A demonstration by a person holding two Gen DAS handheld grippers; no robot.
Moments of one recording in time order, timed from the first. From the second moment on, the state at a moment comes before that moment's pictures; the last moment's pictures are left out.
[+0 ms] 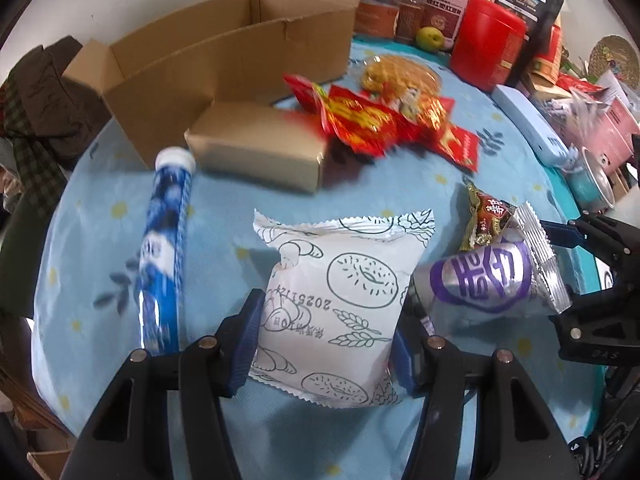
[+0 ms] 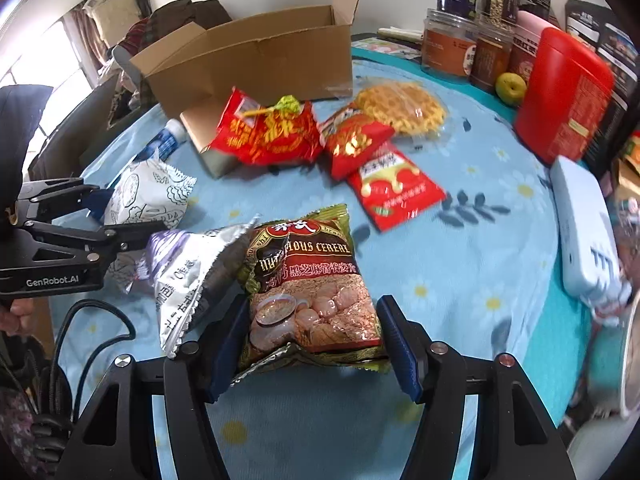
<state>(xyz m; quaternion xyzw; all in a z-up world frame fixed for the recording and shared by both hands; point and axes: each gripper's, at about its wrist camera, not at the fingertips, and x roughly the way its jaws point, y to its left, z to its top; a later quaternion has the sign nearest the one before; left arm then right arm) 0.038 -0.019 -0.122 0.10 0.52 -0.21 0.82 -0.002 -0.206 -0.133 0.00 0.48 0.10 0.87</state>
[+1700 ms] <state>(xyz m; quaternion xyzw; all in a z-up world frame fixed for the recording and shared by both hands) 0.011 -0.013 -0.053 0.03 0.43 -0.23 0.87 -0.042 -0.184 -0.071 0.00 0.40 0.11 0.91</state>
